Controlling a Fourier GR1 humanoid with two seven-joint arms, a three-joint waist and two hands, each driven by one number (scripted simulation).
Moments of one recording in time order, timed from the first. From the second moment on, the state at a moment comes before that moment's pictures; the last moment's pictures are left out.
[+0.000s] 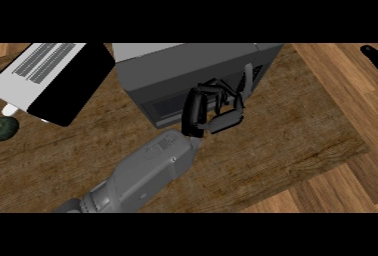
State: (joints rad) left arm -0.89 0.00 -0.79 -0.81 0.96 0.62 -0.70; right arm -0.41 -0.65 -0.13 -1.41 -0.82 0.79 -0.19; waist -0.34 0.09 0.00
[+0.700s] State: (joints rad) left arm -0.90 0.00 -0.81 -0.79 1.01 0.61 -0.74; right arm -0.42 -0.69 -0.12 -1.41 -0.89 0.85 -0.16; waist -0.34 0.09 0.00
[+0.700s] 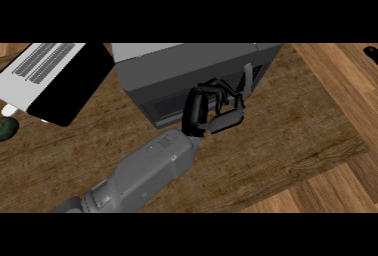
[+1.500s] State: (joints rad) left arm -0.94 0.00 -0.89 -0.73 1.01 0.64 -0.74; right arm -0.43 -0.72 -0.10 -1.42 -0.98 0.90 -0.12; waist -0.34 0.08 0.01
